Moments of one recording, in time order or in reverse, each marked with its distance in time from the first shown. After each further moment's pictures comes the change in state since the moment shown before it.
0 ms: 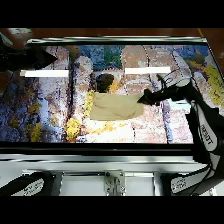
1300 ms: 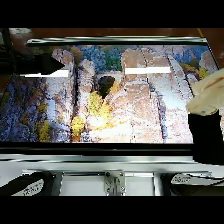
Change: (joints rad) left arm -0.051 -0.006 0.000 0.000 -0.075 0.048; right arm -0.673 0.169 0.684 -0.238 0.050 0.274
